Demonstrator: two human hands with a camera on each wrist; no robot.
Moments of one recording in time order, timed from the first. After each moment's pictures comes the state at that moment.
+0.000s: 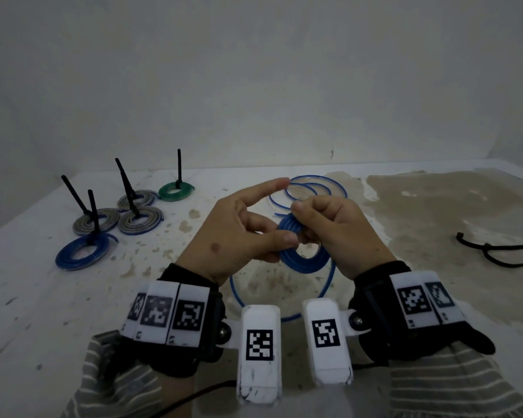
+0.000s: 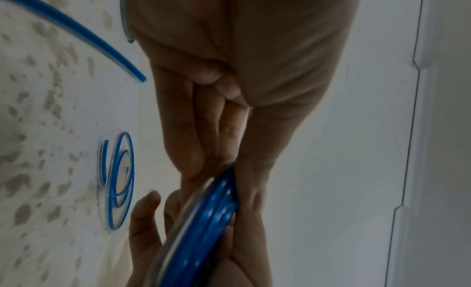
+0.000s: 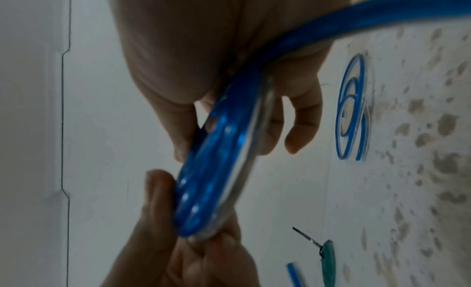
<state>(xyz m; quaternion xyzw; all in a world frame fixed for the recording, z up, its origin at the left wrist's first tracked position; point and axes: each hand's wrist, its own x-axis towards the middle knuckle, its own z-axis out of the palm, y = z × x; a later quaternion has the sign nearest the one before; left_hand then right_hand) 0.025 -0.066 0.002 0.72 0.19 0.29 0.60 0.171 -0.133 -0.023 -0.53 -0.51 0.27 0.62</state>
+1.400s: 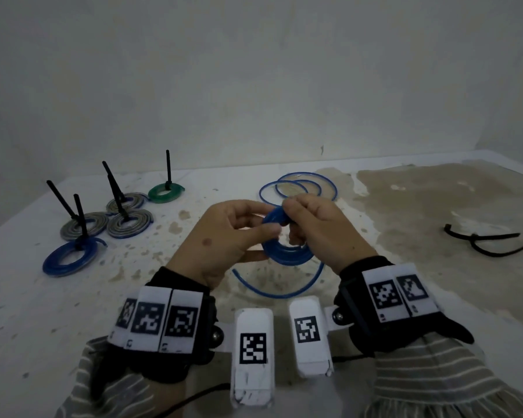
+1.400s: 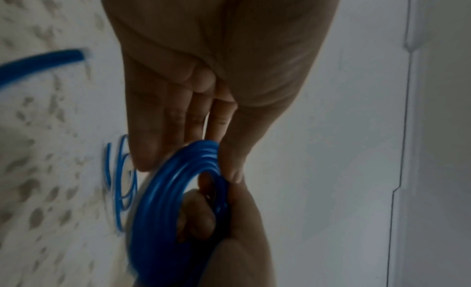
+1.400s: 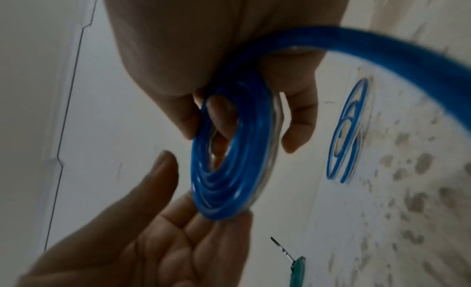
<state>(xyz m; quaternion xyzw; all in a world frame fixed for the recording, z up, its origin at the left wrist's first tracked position) 0.034 -0.065 -0.007 0.69 0.26 0.28 0.62 0.168 -0.134 -0.020 -0.61 -0.50 0.23 0.57</state>
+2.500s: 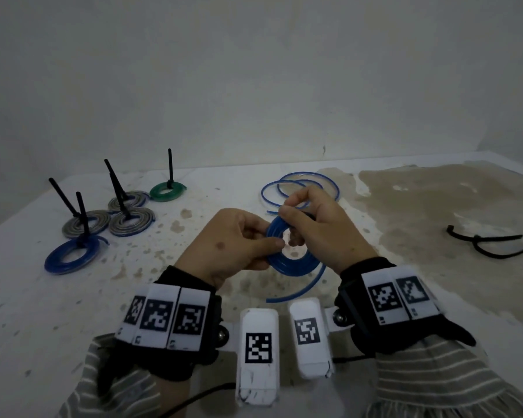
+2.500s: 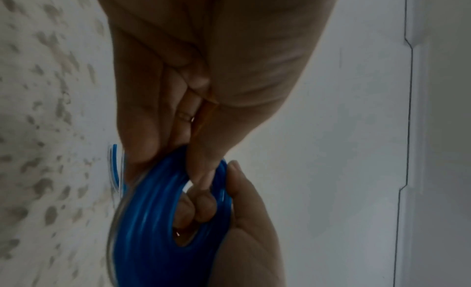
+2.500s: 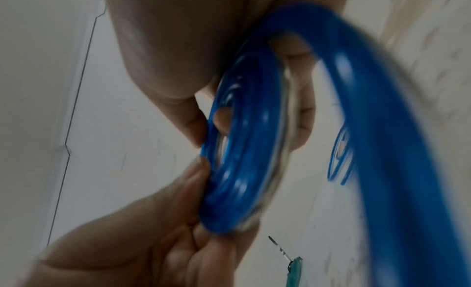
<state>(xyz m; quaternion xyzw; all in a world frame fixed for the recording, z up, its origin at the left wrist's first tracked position) 0.034 -0.067 -0.008 0.73 0.30 0.22 0.57 0.165 -0.135 -0.021 -0.63 -0.48 0.21 0.57</state>
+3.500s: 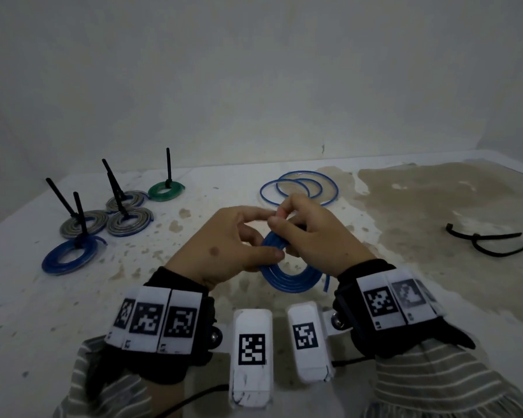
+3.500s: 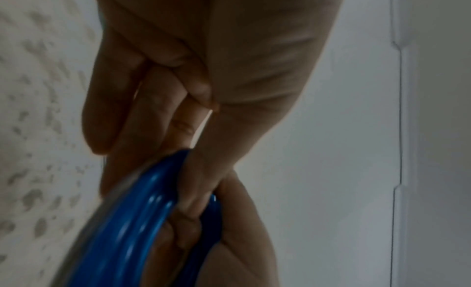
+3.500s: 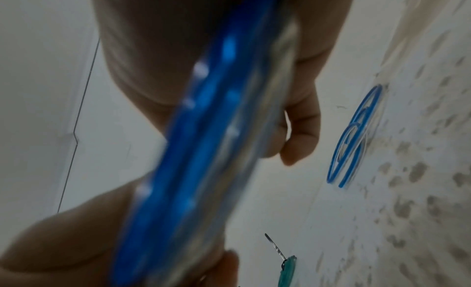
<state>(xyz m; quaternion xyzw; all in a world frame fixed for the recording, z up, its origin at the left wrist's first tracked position) 0.028 -0.064 -0.004 0.78 0.24 0.21 0.54 0.161 -0.137 -0.021 -0.64 -0.55 0.21 0.50</state>
